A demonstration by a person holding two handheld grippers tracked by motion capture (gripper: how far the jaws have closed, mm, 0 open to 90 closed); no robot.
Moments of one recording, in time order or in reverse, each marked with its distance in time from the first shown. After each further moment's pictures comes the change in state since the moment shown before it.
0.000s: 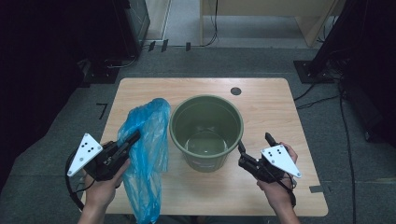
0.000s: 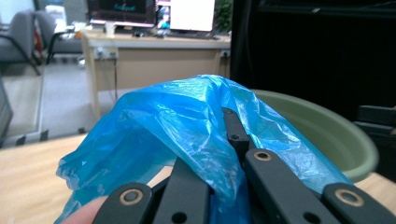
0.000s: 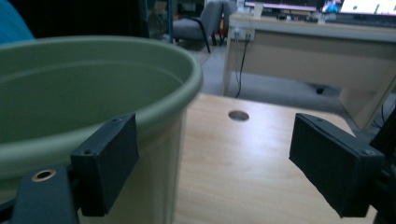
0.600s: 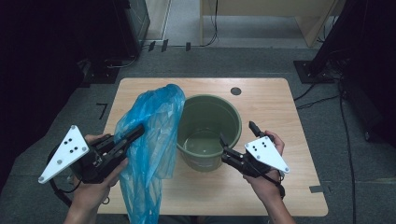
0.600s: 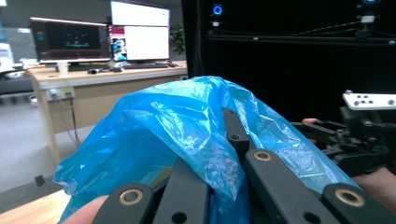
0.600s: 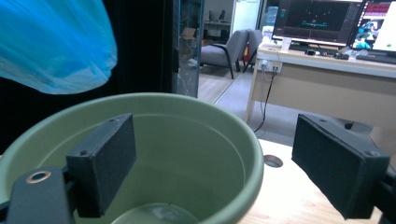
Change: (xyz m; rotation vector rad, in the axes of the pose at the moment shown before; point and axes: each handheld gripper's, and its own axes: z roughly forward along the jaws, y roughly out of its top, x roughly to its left) left arm -0.036 0.062 -0.010 -0.071 -0.179 0.081; right arm 0.036 0.043 0.003 -0.086 0.102 -0.043
